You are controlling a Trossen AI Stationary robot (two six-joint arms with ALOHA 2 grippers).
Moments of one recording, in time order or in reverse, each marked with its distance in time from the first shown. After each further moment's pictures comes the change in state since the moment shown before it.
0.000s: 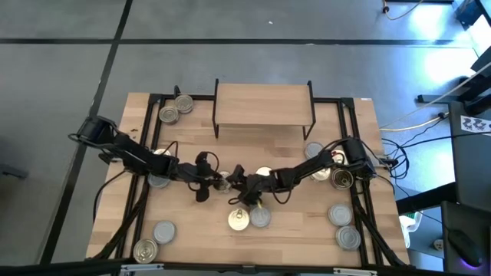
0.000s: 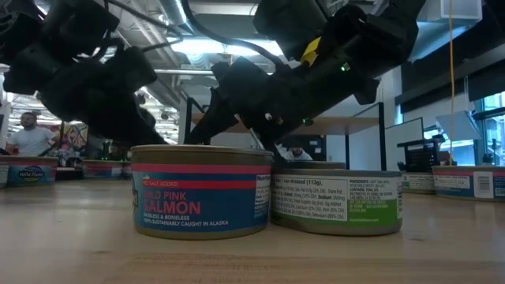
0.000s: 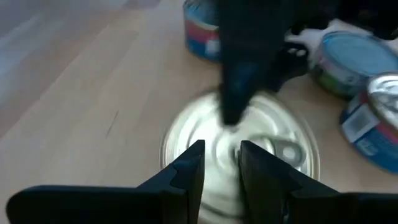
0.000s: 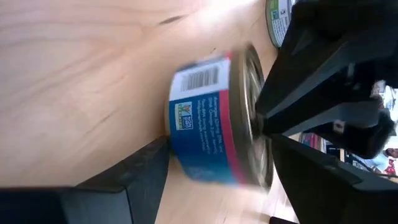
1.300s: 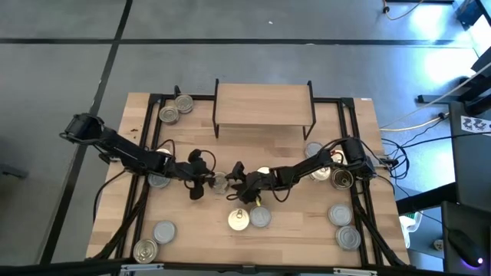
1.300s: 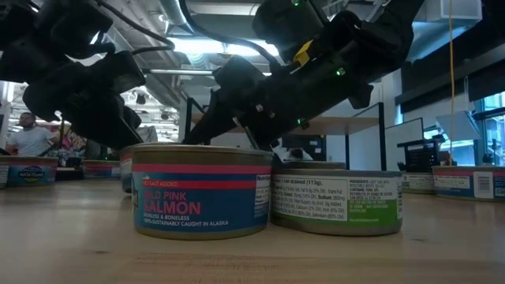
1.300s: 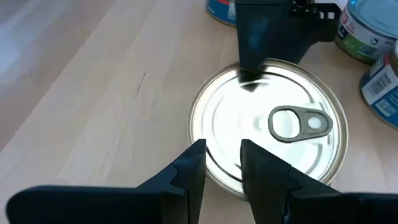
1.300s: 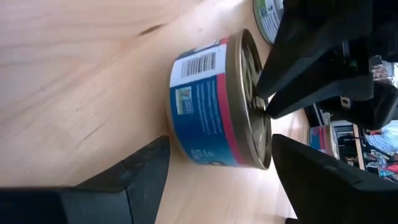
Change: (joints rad) left arm 0.000 -0.142 -0.012 -0.337 -0.007 -0.065; right arm 0.000 0.002 -0.004 0.035 -0.057 0.108
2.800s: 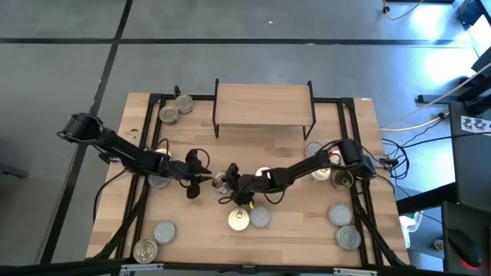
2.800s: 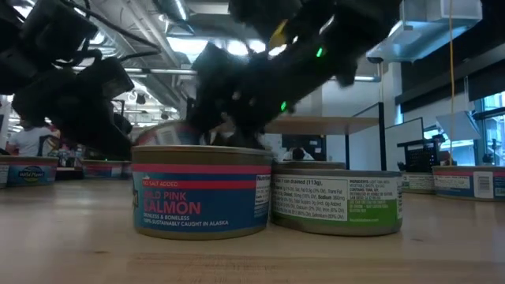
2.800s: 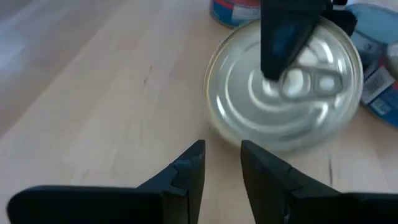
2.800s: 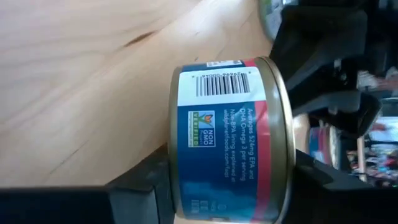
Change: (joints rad) left arm 0.000 -0.071 -0.105 0.174 -0.007 0.003; right arm 0.009 -0.011 0.156 -0.237 0.066 0.013
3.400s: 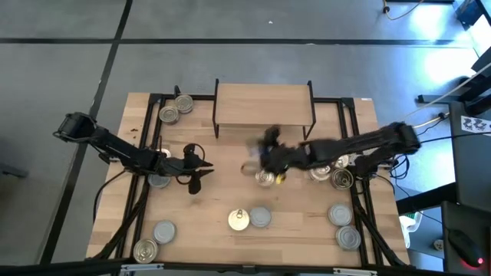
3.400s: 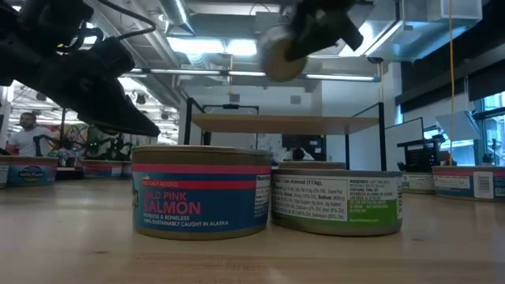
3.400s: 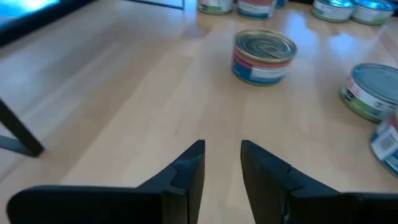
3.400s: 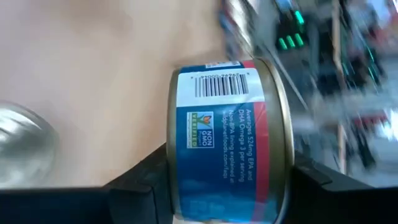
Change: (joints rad) left arm 0.001 -0.086 0.005 0.028 -0.151 0.054; right arm -0.078 -0.605 0.004 -0.772 0.314 0.314
